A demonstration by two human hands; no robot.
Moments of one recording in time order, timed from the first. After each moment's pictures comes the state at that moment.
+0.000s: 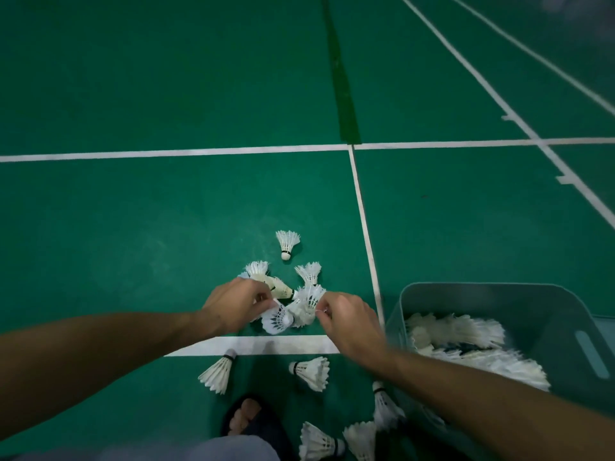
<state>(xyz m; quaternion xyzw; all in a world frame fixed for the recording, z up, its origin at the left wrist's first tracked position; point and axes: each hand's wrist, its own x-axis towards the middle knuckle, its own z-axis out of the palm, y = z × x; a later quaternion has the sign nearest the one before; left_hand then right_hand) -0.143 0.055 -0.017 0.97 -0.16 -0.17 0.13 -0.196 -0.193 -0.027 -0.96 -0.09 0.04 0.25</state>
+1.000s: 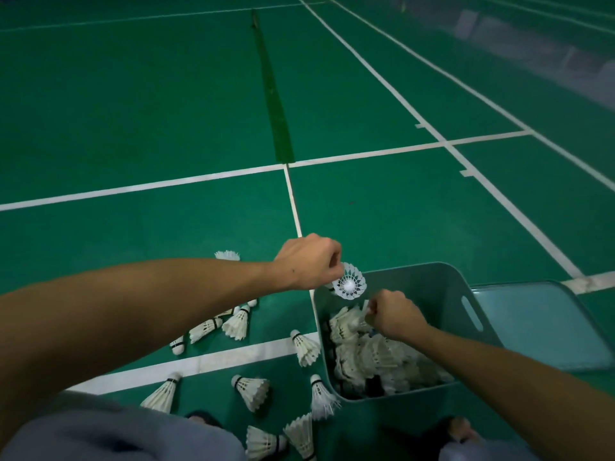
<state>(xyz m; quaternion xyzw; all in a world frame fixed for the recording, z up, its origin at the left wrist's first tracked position) -0.131 -0.222 0.092 0.93 -0.35 -0.08 0.11 -0.229 -0.411 -0.003 -0.96 0.11 0.18 0.17</state>
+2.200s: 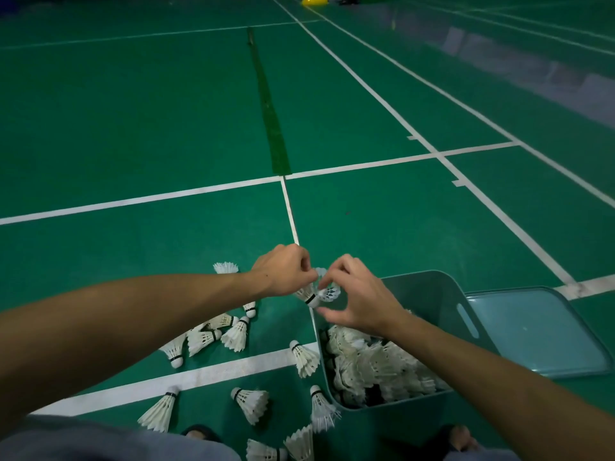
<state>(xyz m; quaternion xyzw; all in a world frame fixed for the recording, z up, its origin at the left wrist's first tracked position) -0.117 -0.187 0.086 0.95 -0.24 -0.13 0.16 -0.216 -0.375 0.052 -0.95 -0.18 -0.08 0.25</state>
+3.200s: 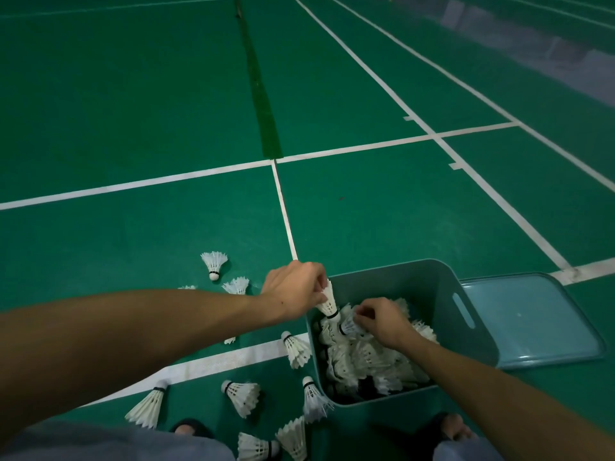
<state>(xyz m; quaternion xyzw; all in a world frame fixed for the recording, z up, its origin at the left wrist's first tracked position) -0.158 -0.215 0.054 0.94 -0.28 -0.13 0.15 -0.229 -0.434 -0.071 -0.92 0.09 0.14 0.34</state>
